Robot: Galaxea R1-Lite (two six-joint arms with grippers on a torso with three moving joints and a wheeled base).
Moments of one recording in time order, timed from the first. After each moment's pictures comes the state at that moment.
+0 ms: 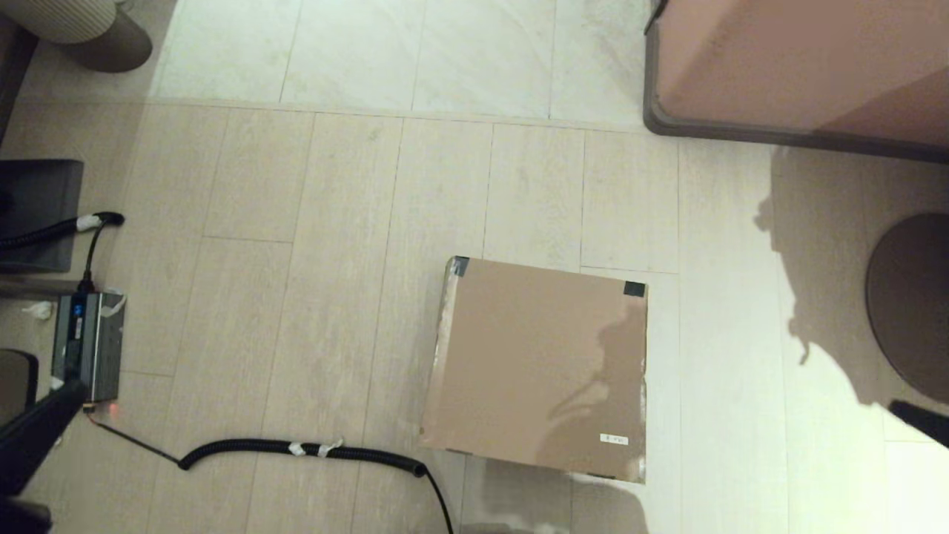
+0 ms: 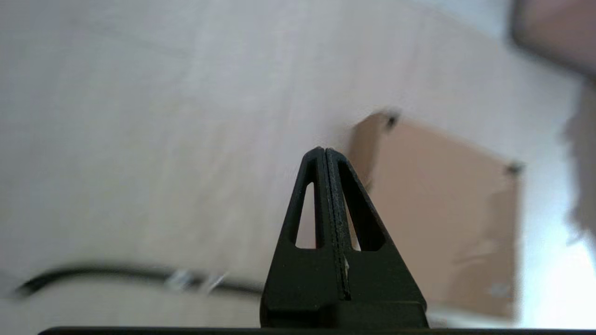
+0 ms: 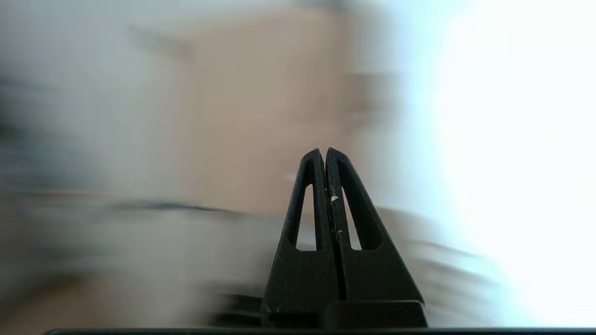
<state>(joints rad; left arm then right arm) -0.08 0.69 -0.10 -0.75 0.03 -0.19 -0.12 0.77 -0.36 -0.17 0.28 0.33</state>
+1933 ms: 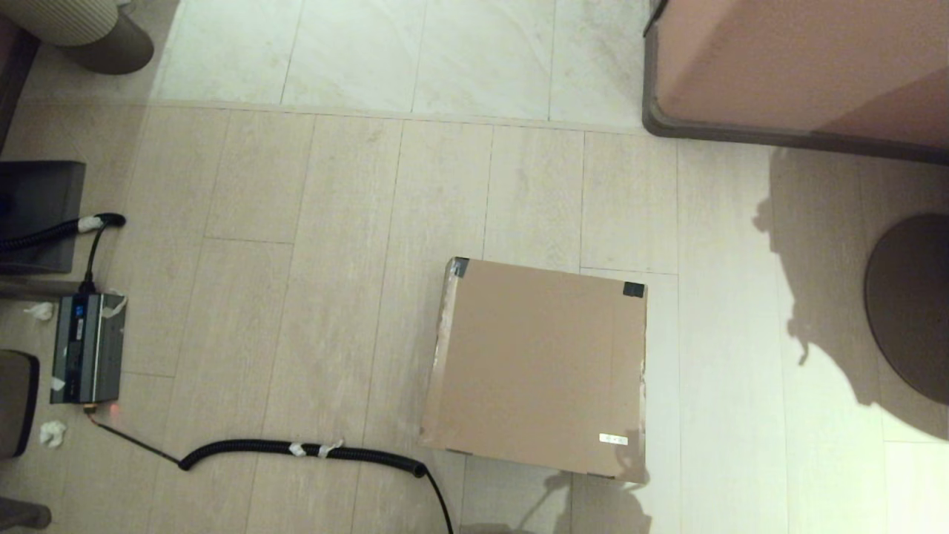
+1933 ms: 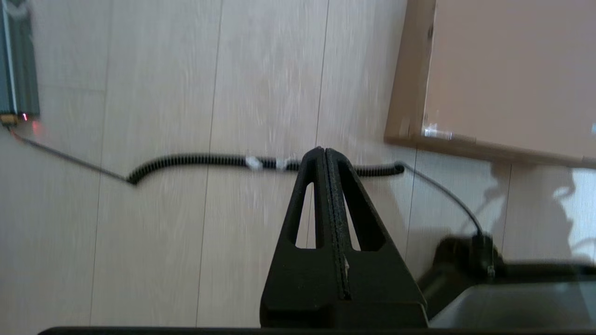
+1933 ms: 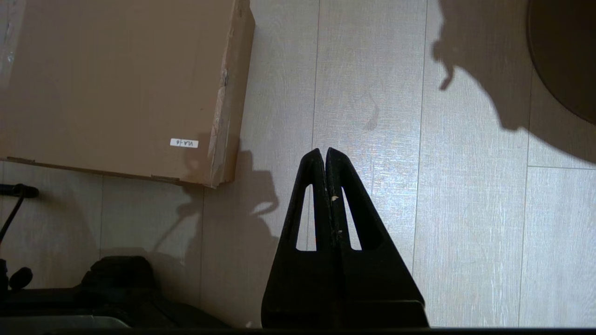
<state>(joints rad) 0.00 -0.01 -0.01 -0.01 0.02 -0.04 0.00 0.00 0.00 0.00 -0.02 0.06</state>
